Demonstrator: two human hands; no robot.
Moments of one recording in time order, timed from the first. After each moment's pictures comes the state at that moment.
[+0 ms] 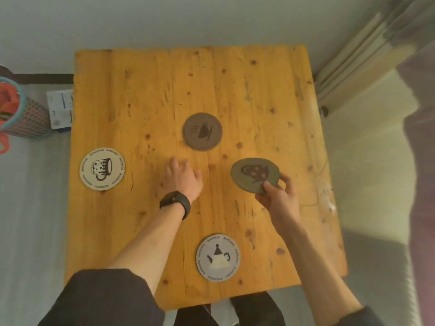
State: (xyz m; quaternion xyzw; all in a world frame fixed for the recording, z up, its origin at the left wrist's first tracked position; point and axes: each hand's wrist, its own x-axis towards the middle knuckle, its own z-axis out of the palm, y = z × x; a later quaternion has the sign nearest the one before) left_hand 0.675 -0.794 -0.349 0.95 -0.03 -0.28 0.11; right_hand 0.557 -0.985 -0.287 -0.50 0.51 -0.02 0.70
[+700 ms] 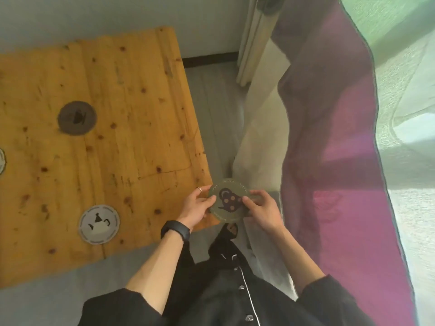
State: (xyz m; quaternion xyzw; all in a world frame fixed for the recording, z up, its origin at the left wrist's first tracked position) left_hand 0.383 -1.104 -0.265 0.70 0.14 -0.49 0.50; right_hand 0.275 -1.273 -0.257 -0.66 0.49 0.13 0.55
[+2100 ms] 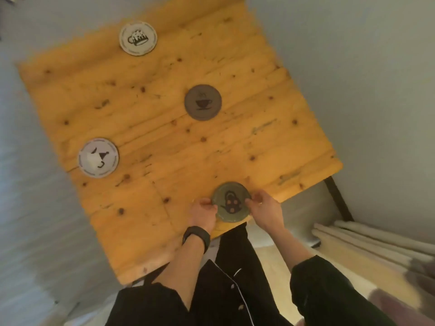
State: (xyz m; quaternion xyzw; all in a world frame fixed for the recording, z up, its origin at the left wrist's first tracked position) left_hand 0.614 -1.187 -0.335 0.49 0.65 -0.13 0.57; right_hand 0.752 -1.300 -0.330 -0.88 -0.14 0.42 0.17
